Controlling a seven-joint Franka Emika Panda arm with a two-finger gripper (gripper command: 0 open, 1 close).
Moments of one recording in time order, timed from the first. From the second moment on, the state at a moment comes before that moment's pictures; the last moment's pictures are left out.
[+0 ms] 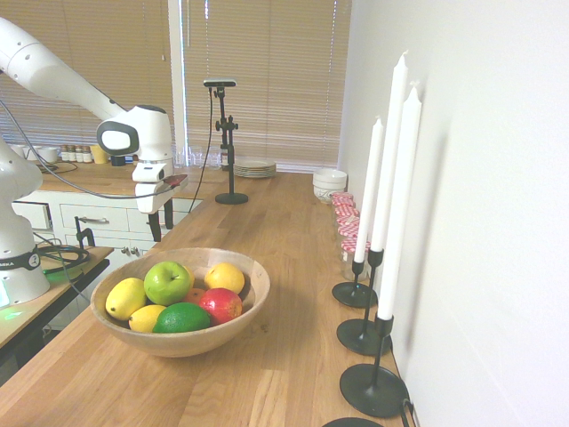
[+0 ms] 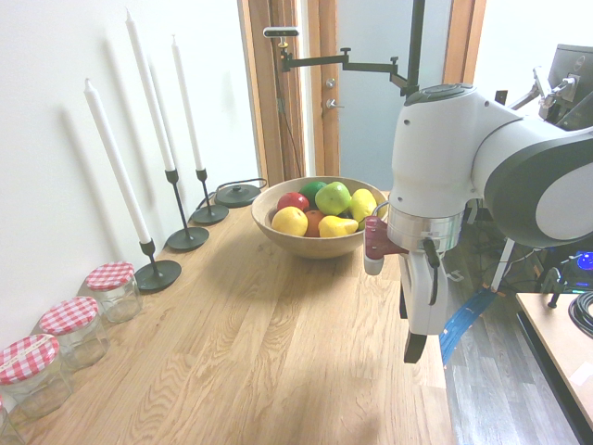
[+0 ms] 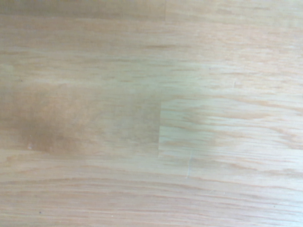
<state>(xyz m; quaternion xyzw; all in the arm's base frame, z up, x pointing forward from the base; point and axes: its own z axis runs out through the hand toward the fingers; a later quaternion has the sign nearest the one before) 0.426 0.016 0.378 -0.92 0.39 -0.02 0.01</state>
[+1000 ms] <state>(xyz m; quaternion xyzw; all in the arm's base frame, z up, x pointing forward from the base) 0.514 -0.052 0.509 -0.89 0.45 -0.06 0.00</state>
